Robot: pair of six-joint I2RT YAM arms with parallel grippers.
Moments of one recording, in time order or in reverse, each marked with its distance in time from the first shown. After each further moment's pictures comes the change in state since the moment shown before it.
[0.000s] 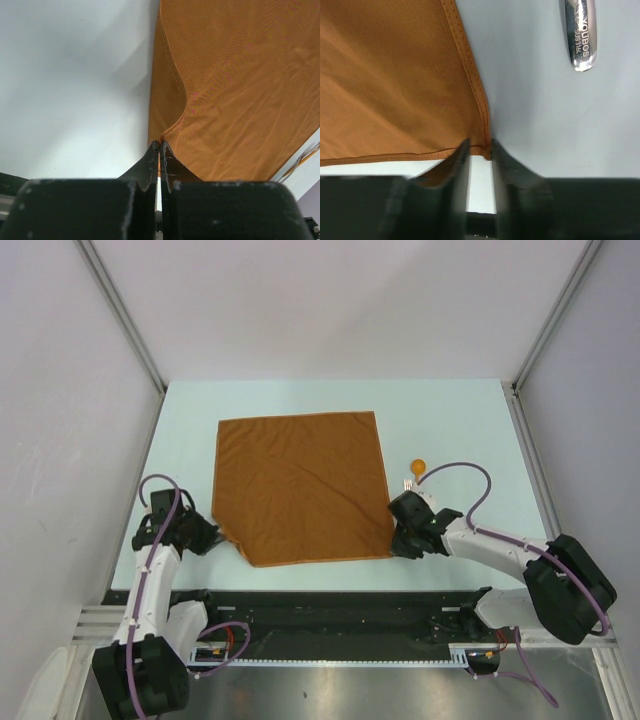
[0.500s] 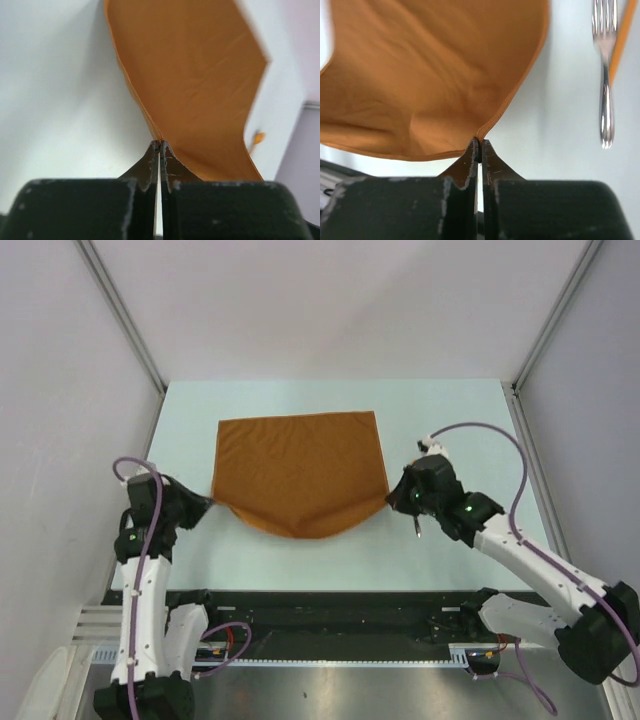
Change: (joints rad) left arm 0.000 -0.103 0.142 0.023 0.032 -0.002; right arm -0.079 -0.207 0.167 0.034 -0.027 -0.180
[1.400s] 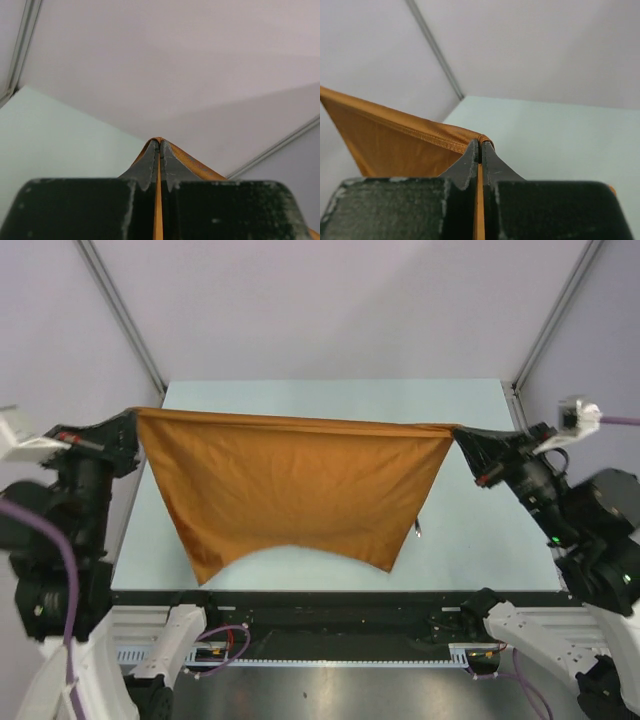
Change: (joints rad) left arm -0.186 0.003 1.000 0.008 -0.259 0.142; right arm -0.026 -0.392 0.626 -0.060 -0.061 -0.426
